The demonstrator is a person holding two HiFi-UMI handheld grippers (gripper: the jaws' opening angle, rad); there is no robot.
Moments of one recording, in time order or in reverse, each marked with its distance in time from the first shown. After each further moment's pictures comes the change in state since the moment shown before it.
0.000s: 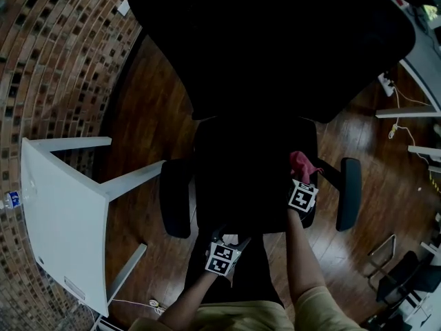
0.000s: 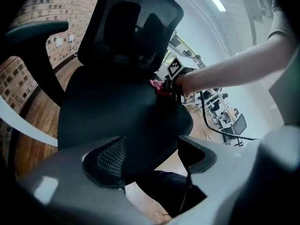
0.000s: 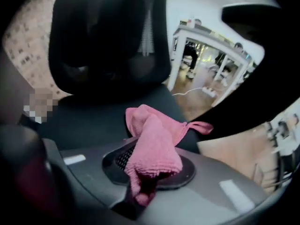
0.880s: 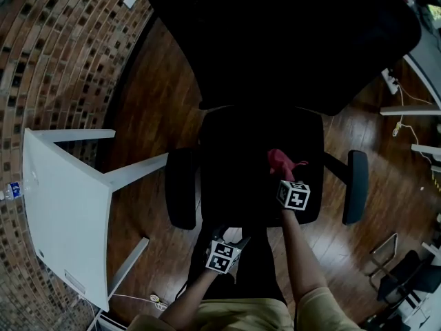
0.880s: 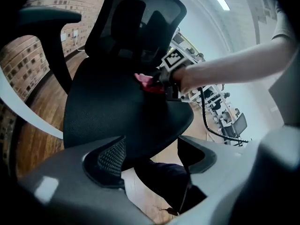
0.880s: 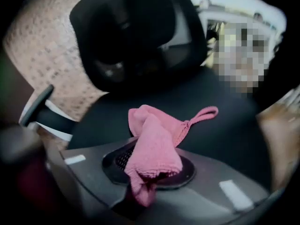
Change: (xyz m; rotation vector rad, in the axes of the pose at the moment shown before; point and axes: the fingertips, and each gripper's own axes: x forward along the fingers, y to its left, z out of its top) left arm -0.010 0.004 -0.043 -0.032 0.040 0.011; right arm -0.015 0.100 -0.037 0.023 0.058 0.356
